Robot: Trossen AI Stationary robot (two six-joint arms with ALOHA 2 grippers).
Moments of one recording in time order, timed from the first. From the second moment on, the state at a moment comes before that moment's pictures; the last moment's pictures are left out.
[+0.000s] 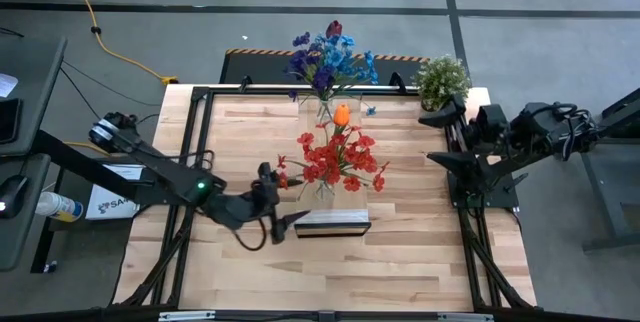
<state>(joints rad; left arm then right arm) -0.55 1.33 1.07 -0.13 -0.78 -0.29 0.32 0.73 1.03 -0.03 0.25 0.14</state>
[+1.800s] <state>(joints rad) -0.64 0.78 1.07 -0.57 -0.79 -0.35 0.31 0.41 1.03 -0.24 0.07 0.10</state>
